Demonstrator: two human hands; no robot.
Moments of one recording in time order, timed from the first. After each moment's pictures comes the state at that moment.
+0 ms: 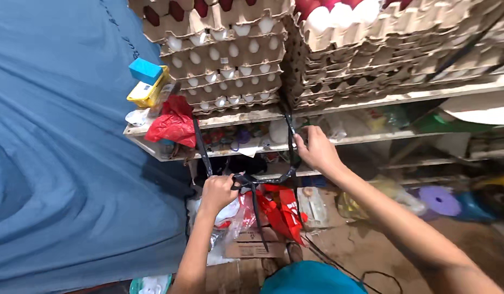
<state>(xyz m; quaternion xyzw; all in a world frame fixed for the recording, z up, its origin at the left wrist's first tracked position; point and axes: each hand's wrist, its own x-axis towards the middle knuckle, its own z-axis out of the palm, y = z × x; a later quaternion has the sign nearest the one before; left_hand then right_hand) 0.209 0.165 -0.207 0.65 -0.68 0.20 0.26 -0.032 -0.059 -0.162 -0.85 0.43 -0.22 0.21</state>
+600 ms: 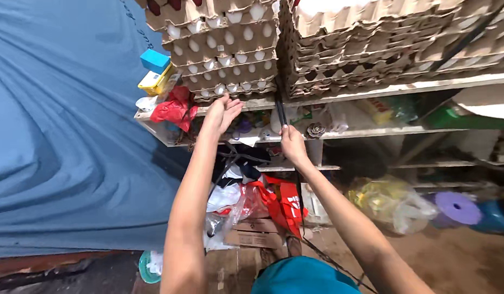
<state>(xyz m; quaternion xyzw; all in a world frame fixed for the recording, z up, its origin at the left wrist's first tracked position) 0.212 0.026 -0.087 0.61 -0.22 -0.37 0.66 -0.010 -0.017 -0.183 -0.70 0.45 -0.29 0.47</state>
